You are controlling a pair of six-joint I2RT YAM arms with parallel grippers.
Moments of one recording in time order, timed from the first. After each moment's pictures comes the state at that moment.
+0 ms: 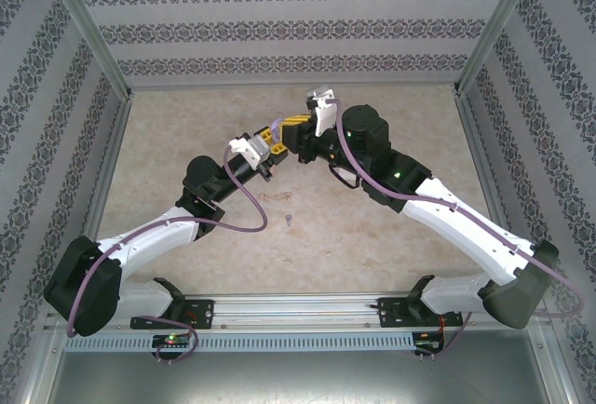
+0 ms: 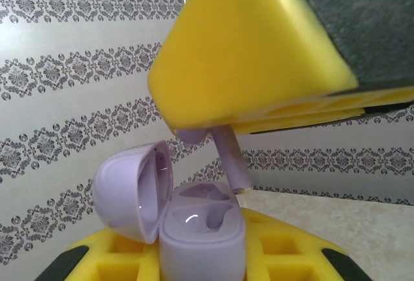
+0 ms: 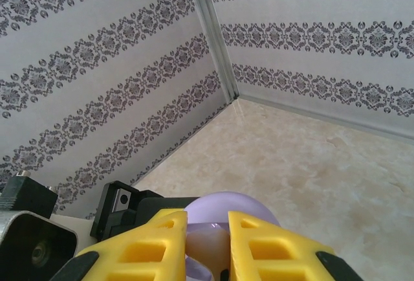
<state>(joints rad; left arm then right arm) -0.58 1.27 0.68 0.87 0.30 0.21 0.79 1.28 1.30 -0.18 -0.11 0.32</state>
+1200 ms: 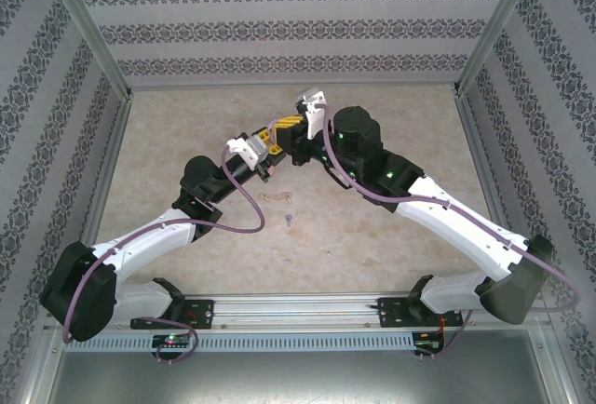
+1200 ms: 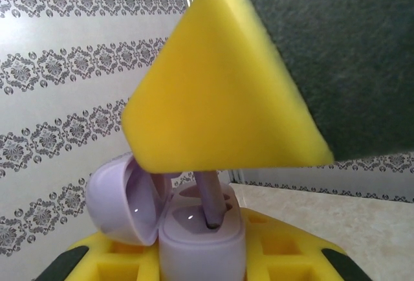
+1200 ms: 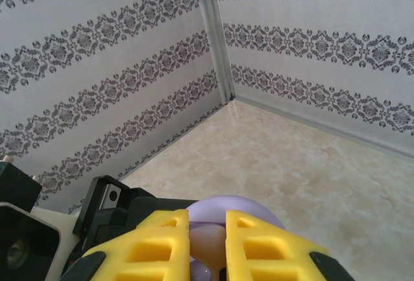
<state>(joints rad) -0.58 1.23 0.68 0.82 0.29 0.20 0.83 1.31 1.31 -0.17 -0.09 0.22</state>
